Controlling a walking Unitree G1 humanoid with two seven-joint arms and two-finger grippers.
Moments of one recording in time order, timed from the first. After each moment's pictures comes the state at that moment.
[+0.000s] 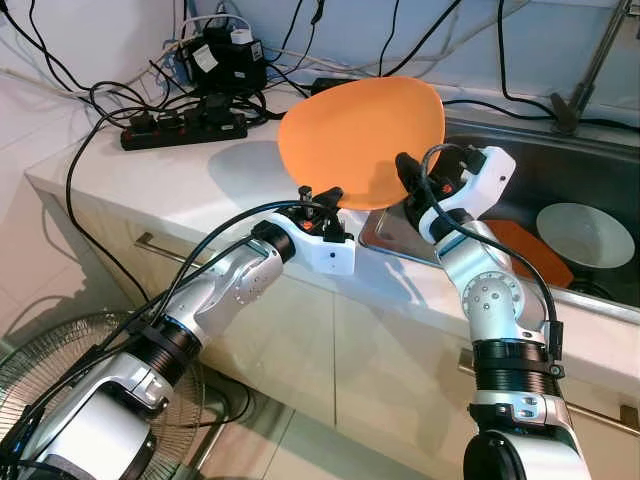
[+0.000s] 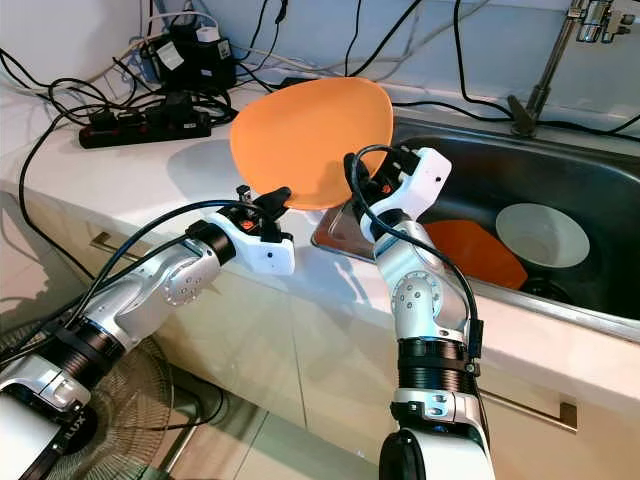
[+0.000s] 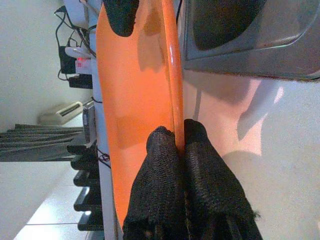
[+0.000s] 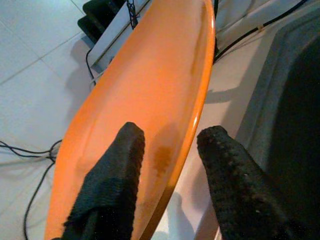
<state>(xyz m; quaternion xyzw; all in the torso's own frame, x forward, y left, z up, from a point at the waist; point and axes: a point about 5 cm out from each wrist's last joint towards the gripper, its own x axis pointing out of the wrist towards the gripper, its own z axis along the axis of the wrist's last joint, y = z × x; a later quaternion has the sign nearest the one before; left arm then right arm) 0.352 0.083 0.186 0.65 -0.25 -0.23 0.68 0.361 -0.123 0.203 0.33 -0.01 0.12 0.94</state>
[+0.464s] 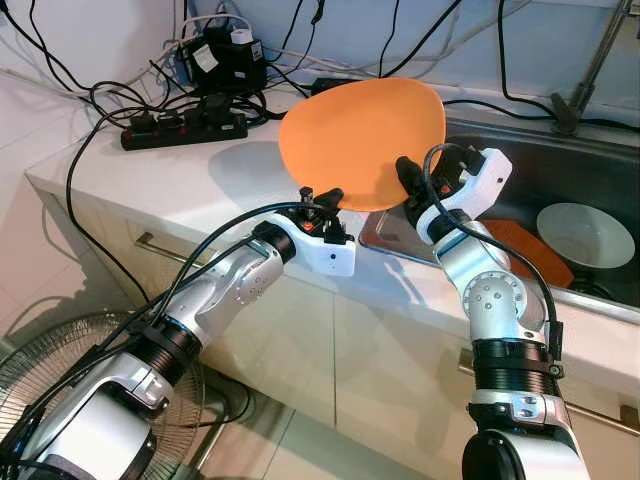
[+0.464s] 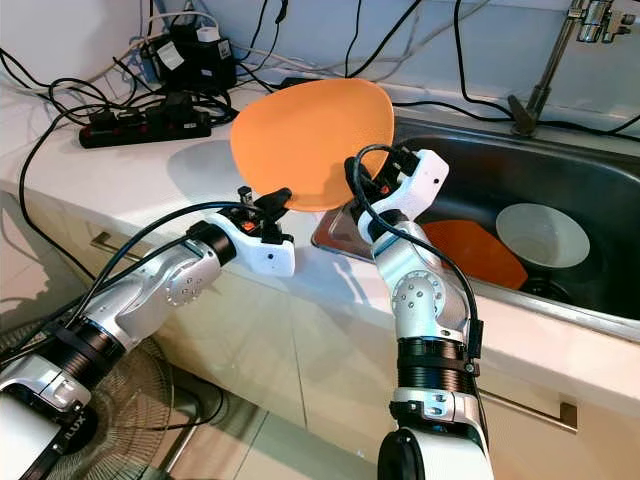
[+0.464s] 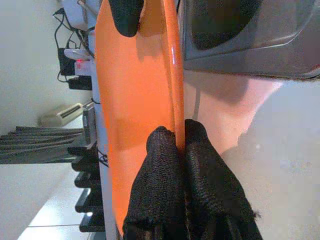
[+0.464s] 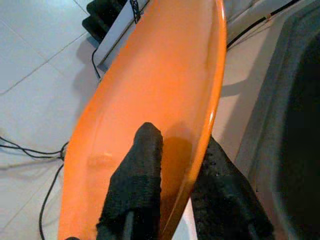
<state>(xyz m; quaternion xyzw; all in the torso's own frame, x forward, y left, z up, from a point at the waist) 0.352 0.082 0.186 0.65 -0.25 -0.23 0.68 0.361 -0.121 0.203 0.35 0.00 0.13 0.93</state>
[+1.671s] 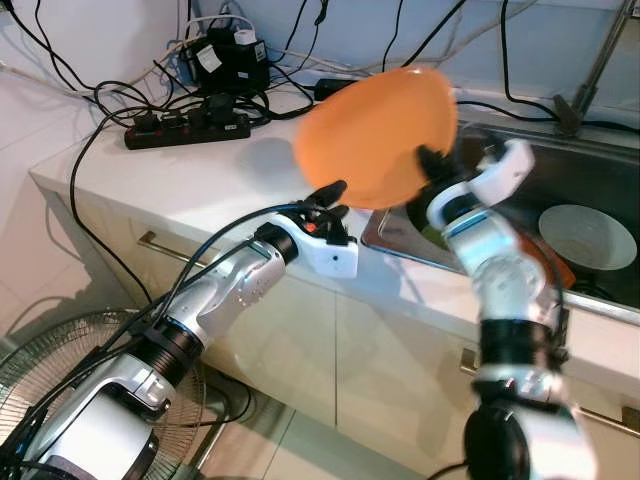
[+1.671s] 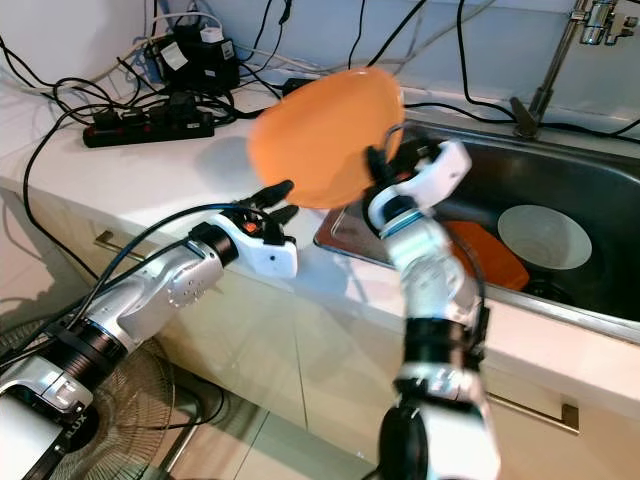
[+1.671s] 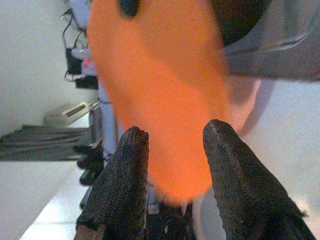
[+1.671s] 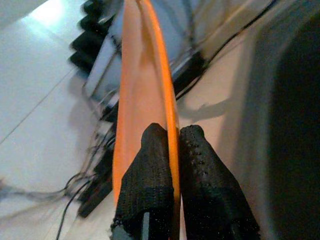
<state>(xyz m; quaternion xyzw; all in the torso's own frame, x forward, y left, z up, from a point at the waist) 0.352 0.082 0.188 0.65 -0.26 -0.22 0.68 0.377 -0.148 0.216 0.43 -0.01 0.07 0.90</state>
